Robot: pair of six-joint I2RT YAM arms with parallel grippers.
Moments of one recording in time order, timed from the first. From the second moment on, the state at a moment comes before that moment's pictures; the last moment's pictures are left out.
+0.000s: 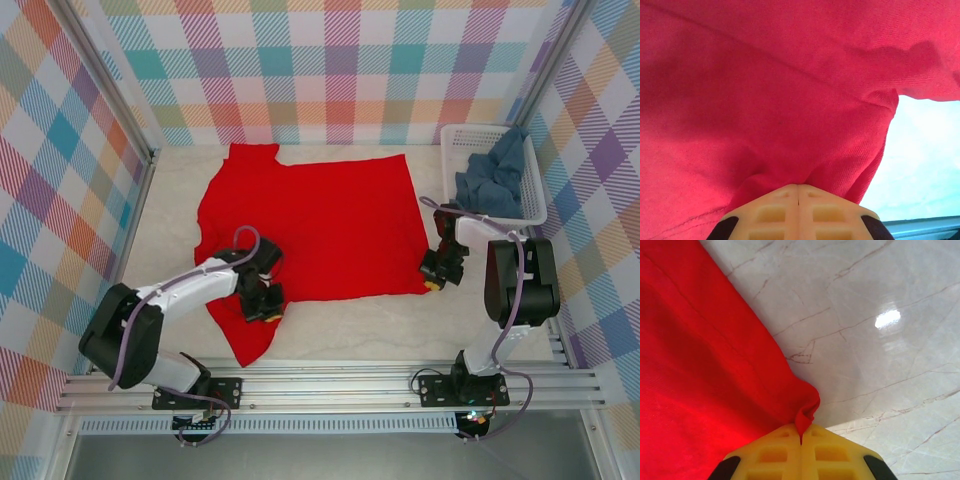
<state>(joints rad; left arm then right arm) -0.62 1.45 0.82 -0.81 0.28 -0.91 0.08 1.74 1.03 -0.96 -0.12 0.55</state>
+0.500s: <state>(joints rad) -0.61 1.45 0.93 -0.78 0.30 -0.98 0.08 1.69 0.99 -0.97 -0.03 0.55</state>
